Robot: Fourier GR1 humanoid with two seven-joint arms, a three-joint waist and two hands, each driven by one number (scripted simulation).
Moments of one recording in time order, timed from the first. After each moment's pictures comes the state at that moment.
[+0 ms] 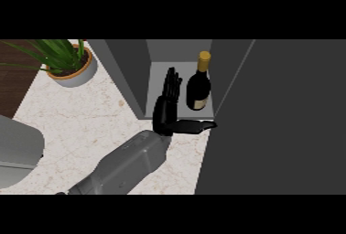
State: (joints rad) left arm -0.78 0.03 -0.87 -0.72 1.27 0.42 -0.87; right arm -0.11 -0.03 0.10 -2.36 -0.13 0.12 0.52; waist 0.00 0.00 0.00
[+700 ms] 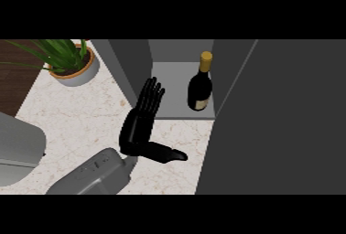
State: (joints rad) left arm -0.54 0.31 -0.87 -1.23 1.07 0.39 -0.72; right arm -0.06 -0.05 0.08 -2.39 -0.13 0.13 0.50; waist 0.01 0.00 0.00
